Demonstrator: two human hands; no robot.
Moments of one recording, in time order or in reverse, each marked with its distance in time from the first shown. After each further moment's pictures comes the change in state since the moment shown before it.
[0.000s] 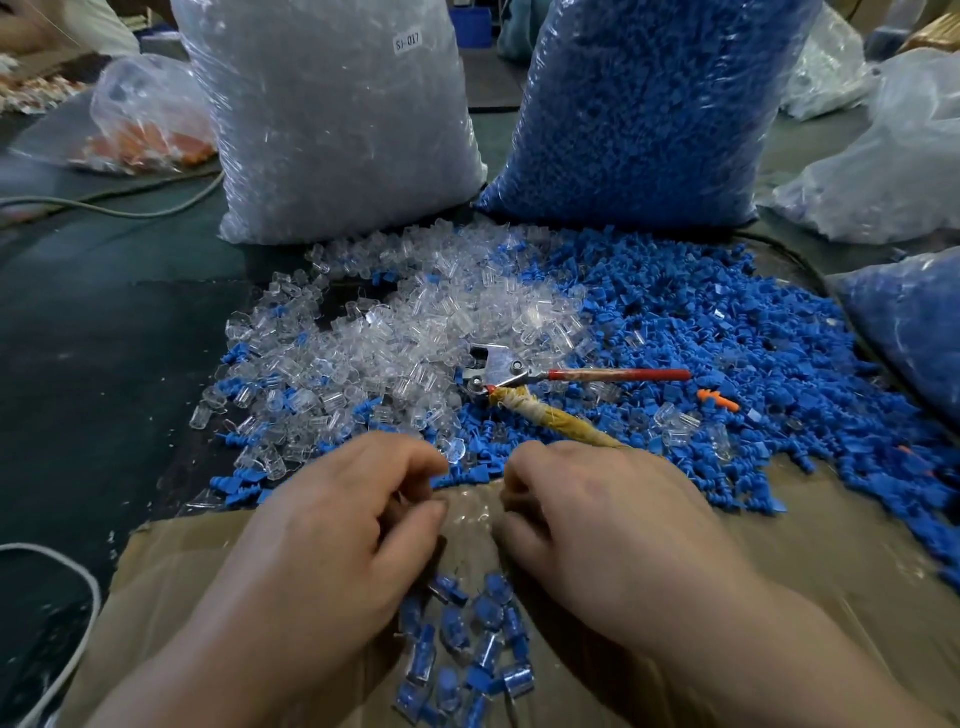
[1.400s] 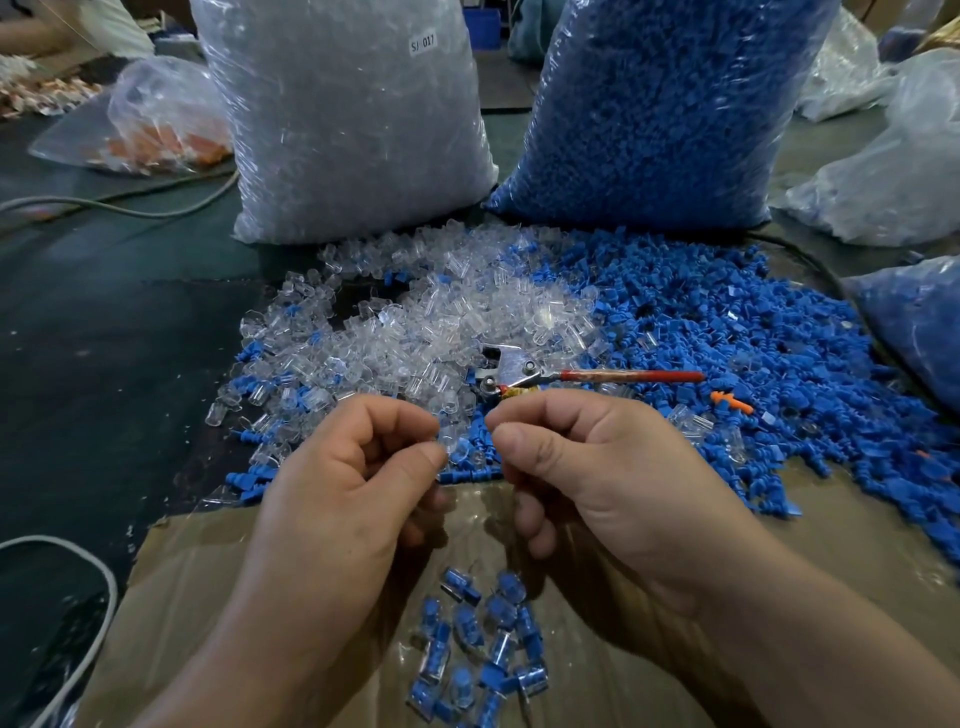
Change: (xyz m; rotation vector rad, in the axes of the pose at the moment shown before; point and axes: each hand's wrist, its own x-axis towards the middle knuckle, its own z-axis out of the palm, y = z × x) left_hand 0.010 -0.004 0.026 -0.799 0.273 -0.334; right_hand 0.014 0.008 0.000 1.412 -0.056 0.169
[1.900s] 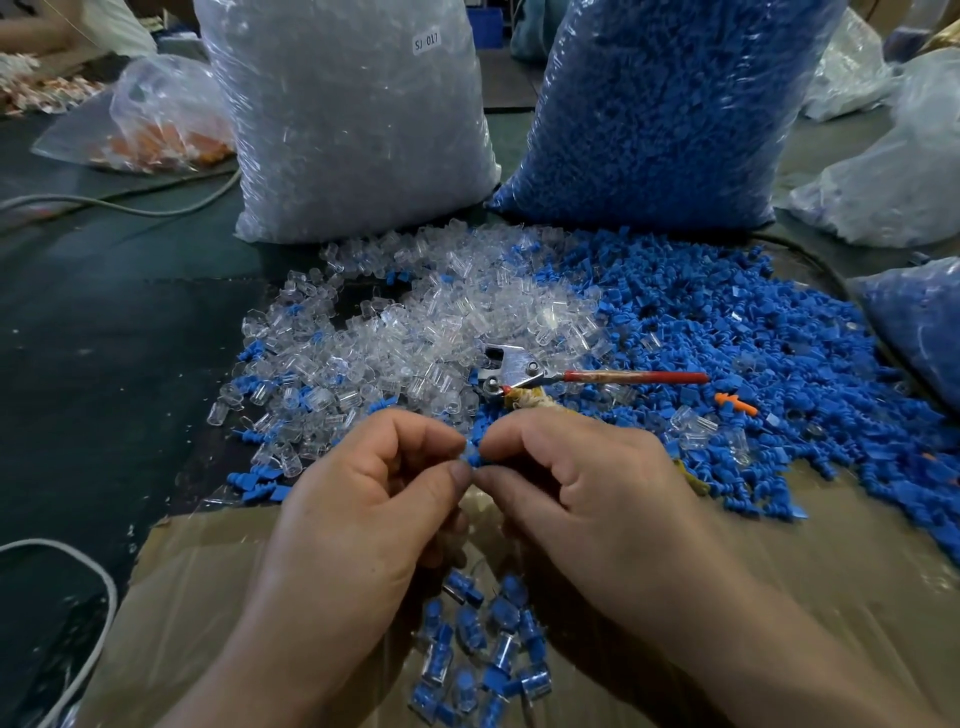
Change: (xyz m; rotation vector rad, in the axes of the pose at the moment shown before) left_hand -0.005 0.008 0.007 -0.093 -0.107 -0.053; right_hand -0.007 0.010 0.006 -0.846 0.146 -0.525
